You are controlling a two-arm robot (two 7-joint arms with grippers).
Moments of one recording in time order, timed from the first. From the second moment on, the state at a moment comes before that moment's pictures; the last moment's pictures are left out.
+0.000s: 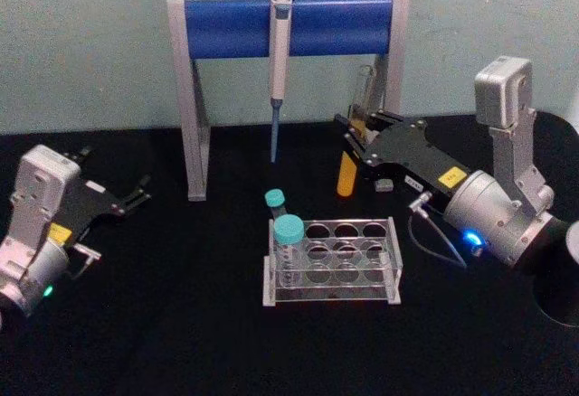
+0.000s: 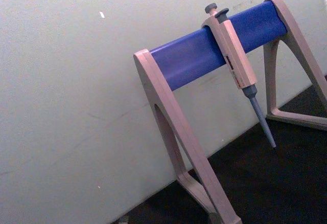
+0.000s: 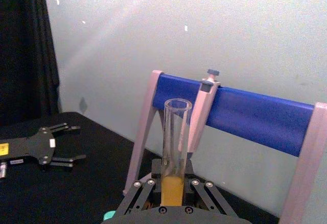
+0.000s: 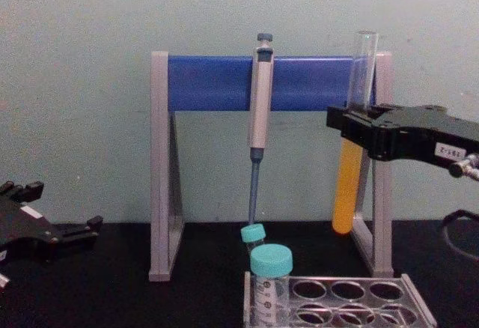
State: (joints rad) left arm -0.20 0.60 0.45 -1.41 -0.25 -0.12 0.03; right arm 0.23 0.41 -0.37 -1.63 0.41 0.03 0.36
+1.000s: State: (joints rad) left arm -0.20 0.60 0.45 -1.41 -0.25 -0.12 0.03; right arm 0.12 0.49 -0.31 -1.75 0.36 0.13 0.38
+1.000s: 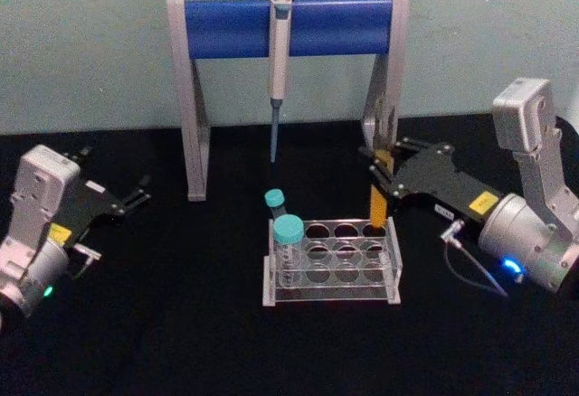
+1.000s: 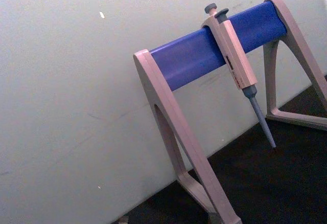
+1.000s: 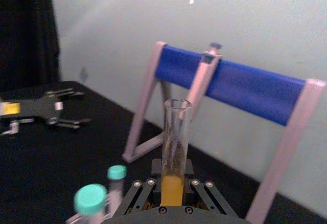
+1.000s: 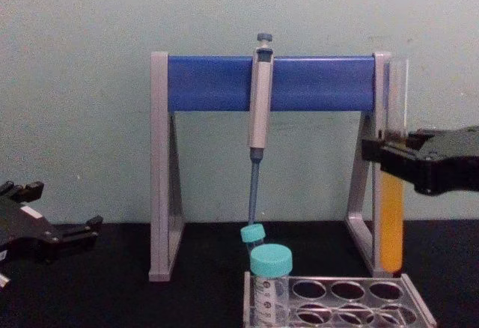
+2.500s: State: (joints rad) left arm -0.20 0.60 0.45 -1.41 -0.25 -0.12 0.03; right arm 0.20 0.39 -0.34 -1.63 0.41 0.03 0.37
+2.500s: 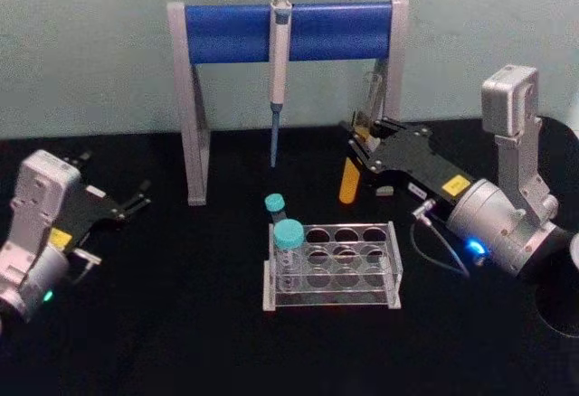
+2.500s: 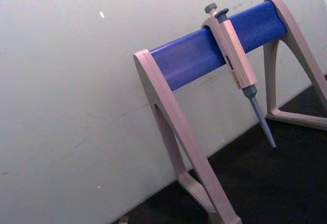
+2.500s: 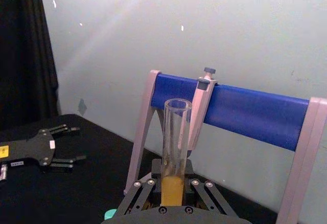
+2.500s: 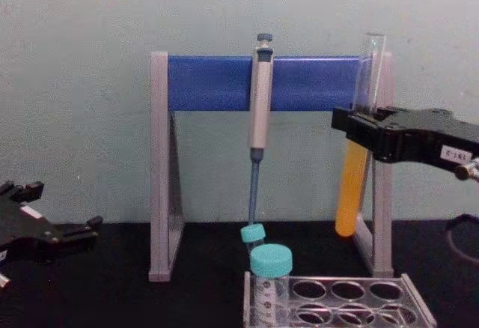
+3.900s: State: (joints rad) left arm -0.20 0.60 0.45 -1.41 -0.25 -0.12 0.03; right arm 0.17 0.42 -0.32 -1.69 0.42 0.04 0.39
